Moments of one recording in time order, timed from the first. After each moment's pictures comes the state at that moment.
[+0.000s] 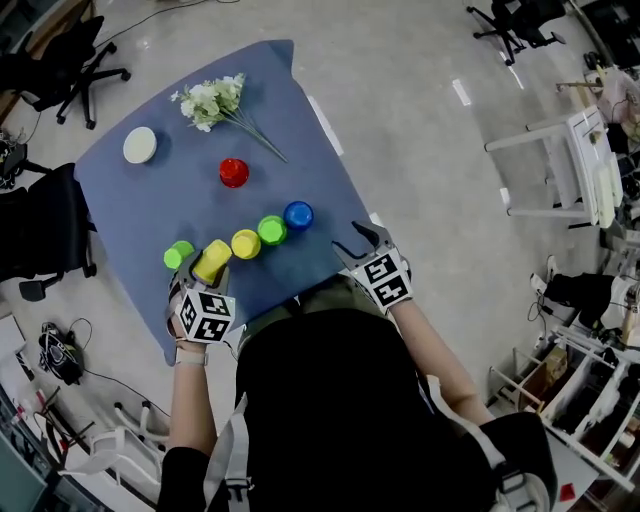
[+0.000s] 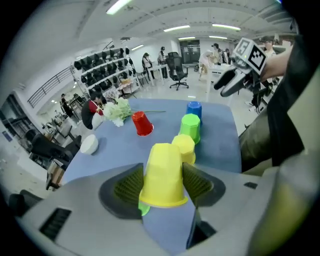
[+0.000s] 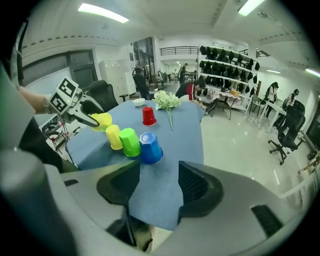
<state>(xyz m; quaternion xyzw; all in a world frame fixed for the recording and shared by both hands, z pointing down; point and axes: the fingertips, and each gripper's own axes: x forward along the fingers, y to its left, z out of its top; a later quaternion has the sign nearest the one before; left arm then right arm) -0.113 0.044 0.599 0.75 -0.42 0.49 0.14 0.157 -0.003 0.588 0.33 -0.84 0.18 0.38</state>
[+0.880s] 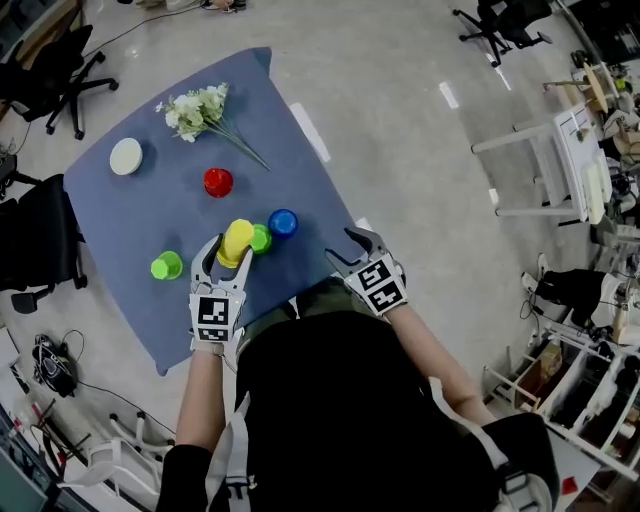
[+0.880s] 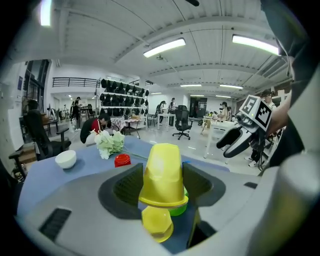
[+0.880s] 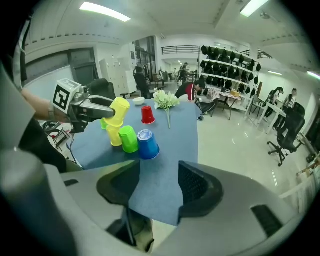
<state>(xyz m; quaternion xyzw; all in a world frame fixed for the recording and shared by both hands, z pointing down) -0.028 -0.014 0.549 0.85 -0.49 0.19 0.12 0.170 -0.003 0.584 0.33 -0.85 0.18 0.38</state>
